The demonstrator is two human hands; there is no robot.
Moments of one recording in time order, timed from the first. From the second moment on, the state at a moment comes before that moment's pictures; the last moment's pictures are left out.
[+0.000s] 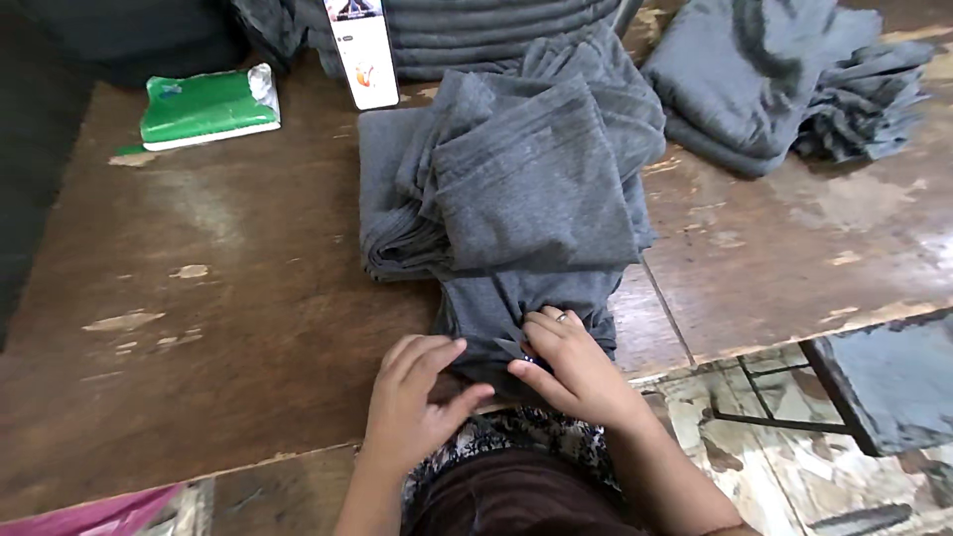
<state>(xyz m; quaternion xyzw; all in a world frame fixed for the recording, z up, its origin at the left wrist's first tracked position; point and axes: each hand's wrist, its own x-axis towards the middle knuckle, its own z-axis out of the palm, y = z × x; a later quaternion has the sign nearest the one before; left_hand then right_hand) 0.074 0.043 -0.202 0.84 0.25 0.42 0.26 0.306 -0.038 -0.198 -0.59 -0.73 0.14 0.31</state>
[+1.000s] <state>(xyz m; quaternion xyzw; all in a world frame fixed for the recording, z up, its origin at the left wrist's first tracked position) 0.069 0.050 -0.184 0.53 0.13 0.52 0.66 0.334 -0.042 -0.213 -0.48 -0.65 0.28 0.51</state>
